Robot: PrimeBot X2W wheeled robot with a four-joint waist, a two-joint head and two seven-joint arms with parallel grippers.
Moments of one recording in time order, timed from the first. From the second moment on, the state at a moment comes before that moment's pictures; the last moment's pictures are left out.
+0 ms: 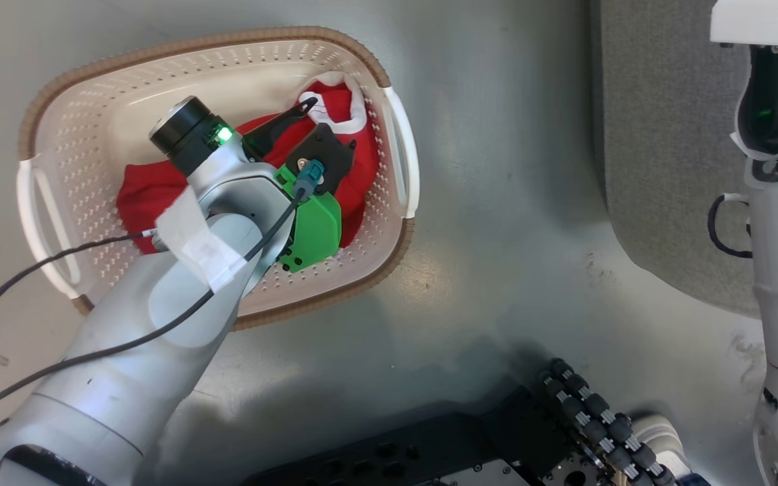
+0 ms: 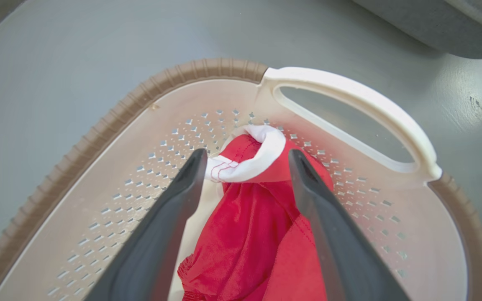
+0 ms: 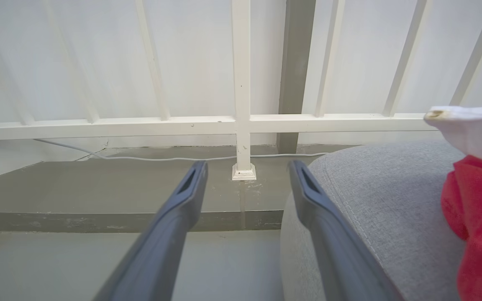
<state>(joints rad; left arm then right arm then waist) -0.89 0.12 -0.85 0.61 -0.11 -0.12 -0.01 -0.77 -0.15 0.12 0.01 0.27 -0.08 -0.23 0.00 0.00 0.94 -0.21</state>
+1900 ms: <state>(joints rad) -0.99 0.07 -0.86 0.86 -0.37 -0.11 -0.24 -0.79 -0.16 0.10 0.12 0.23 -0.06 -0.25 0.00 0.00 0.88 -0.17</state>
